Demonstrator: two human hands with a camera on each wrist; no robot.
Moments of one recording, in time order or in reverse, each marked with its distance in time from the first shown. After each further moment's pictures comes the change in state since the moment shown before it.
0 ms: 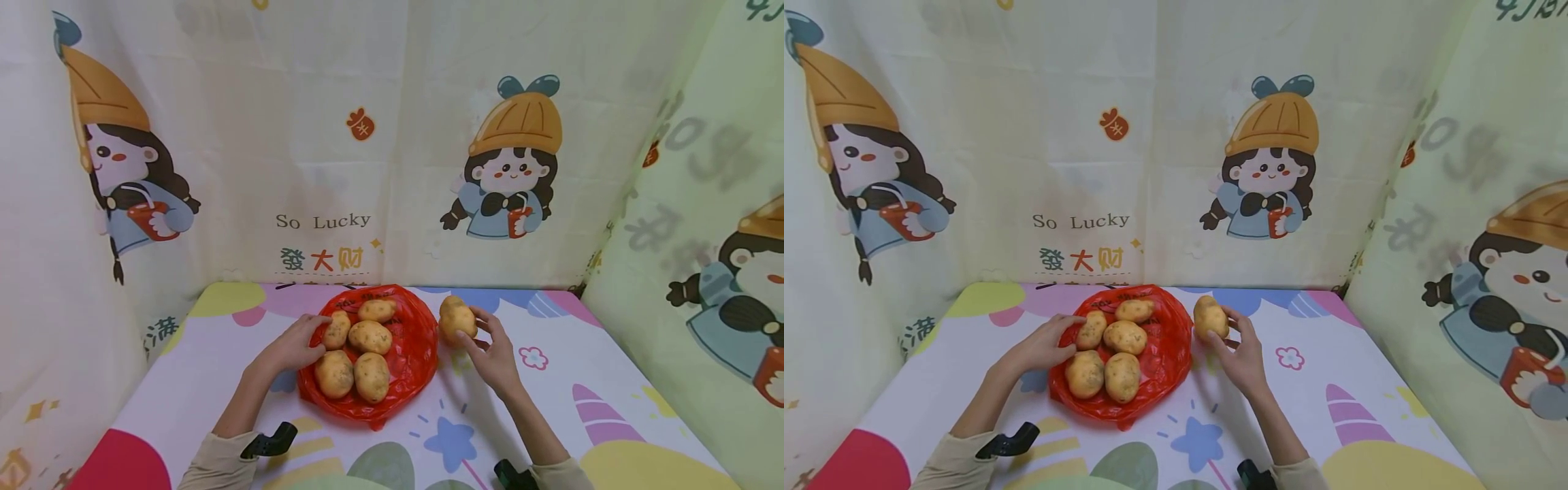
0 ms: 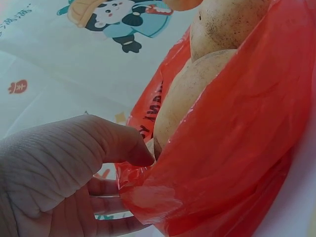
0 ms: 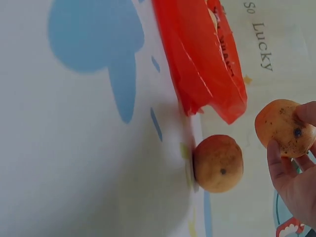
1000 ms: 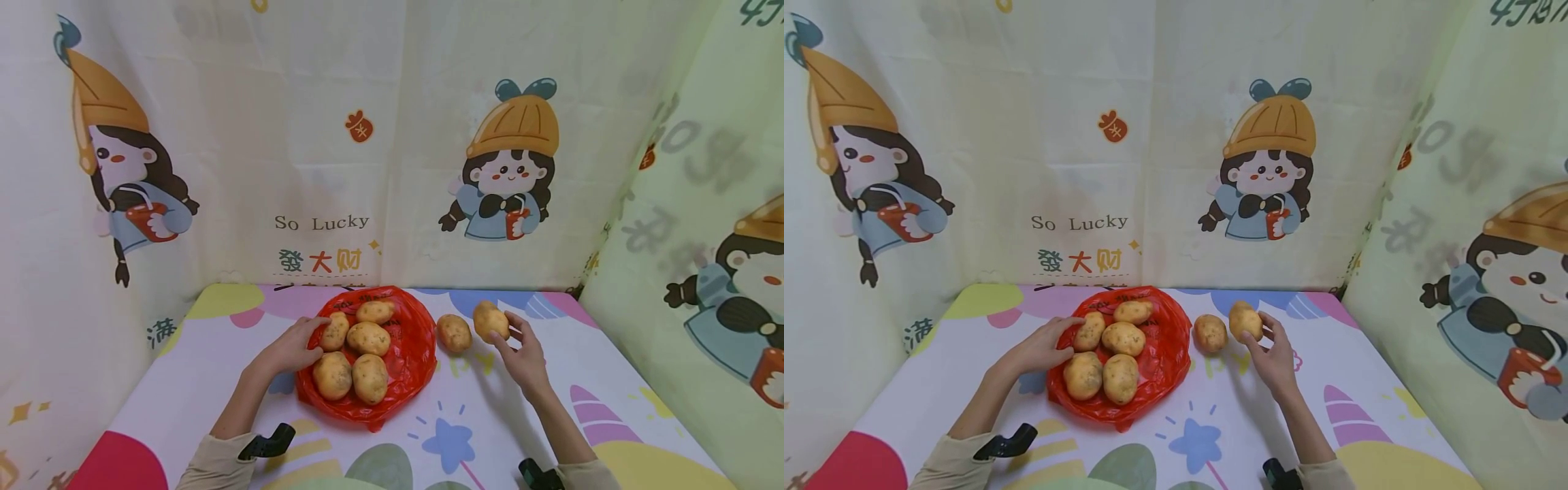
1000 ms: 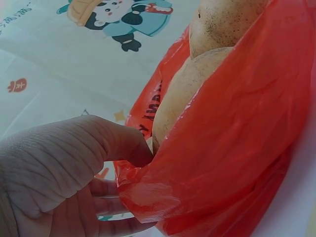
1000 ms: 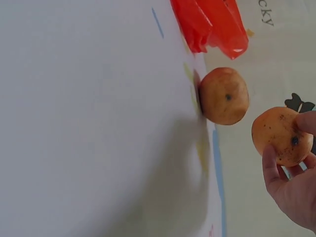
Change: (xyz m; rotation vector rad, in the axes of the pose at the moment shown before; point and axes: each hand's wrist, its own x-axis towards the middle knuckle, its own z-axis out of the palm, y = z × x) left_hand 0.002 -0.006 0.002 0.000 -0.014 0.000; right_hand 0.005 0.027 -0.050 -0.093 0.061 0.174
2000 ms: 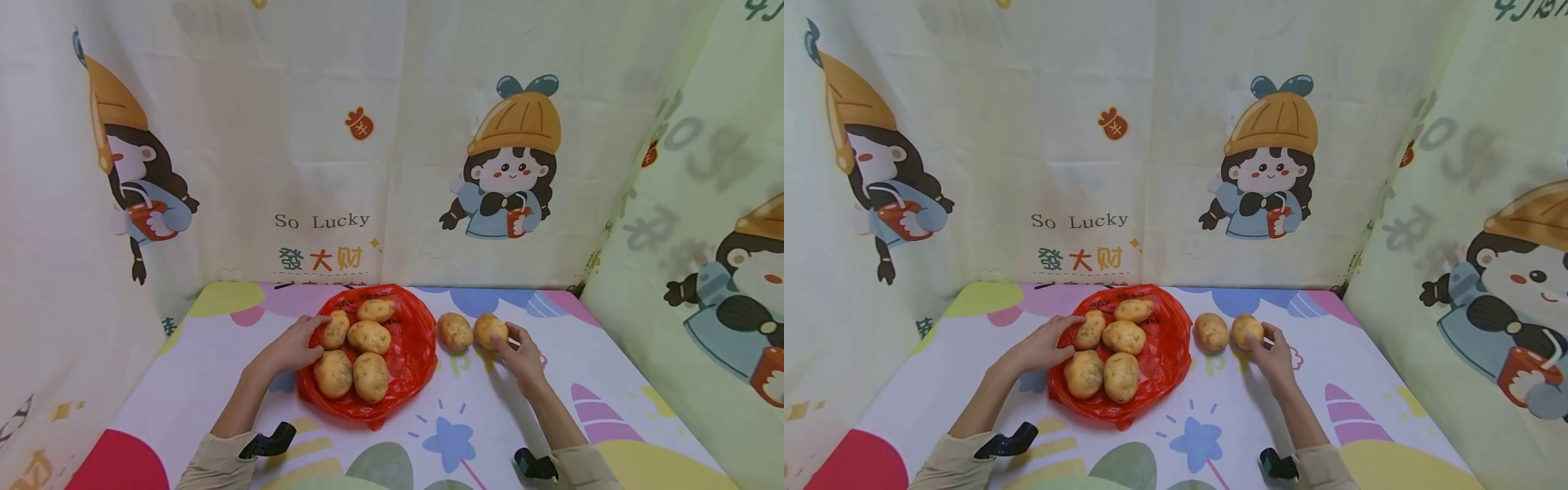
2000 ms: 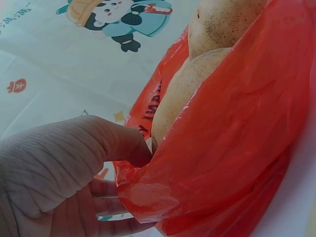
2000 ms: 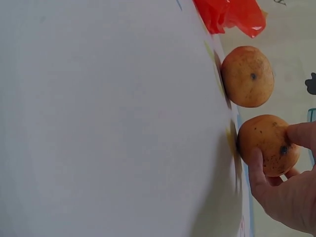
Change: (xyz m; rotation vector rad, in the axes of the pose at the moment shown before) left_hand 0.000 -0.002 0.001 0.013 0.005 0.037; right_hand 0.012 0.027 0.002 0.155 -0.095 0.261
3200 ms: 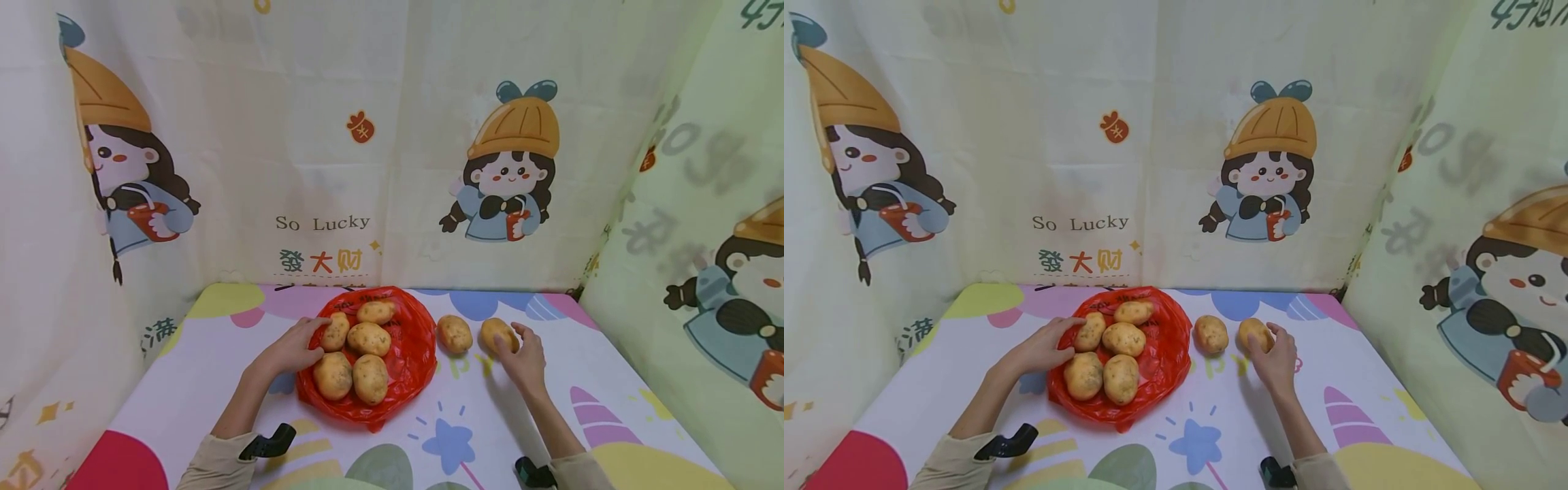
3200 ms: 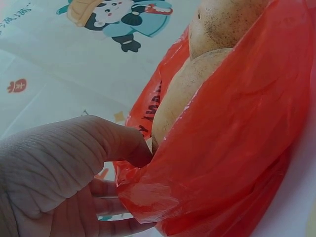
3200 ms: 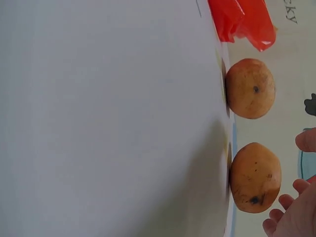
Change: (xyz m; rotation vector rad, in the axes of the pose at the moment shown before) left_hand -0.002 0.004 -0.001 -0.014 -0.004 -0.015; right_hand -0.011 -0.006 0.005 -0.428 0.285 -0.255
